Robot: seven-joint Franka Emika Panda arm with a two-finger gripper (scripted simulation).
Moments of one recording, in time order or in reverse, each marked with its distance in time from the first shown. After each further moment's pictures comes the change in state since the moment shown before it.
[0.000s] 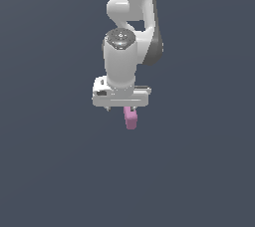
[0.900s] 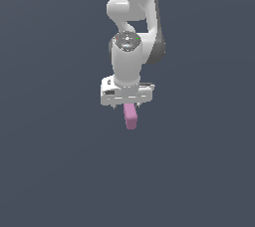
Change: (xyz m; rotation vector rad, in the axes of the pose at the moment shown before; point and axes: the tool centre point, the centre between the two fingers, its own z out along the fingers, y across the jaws) arm -0.026 -0.023 0.017 0.022 -0.009 -0.083
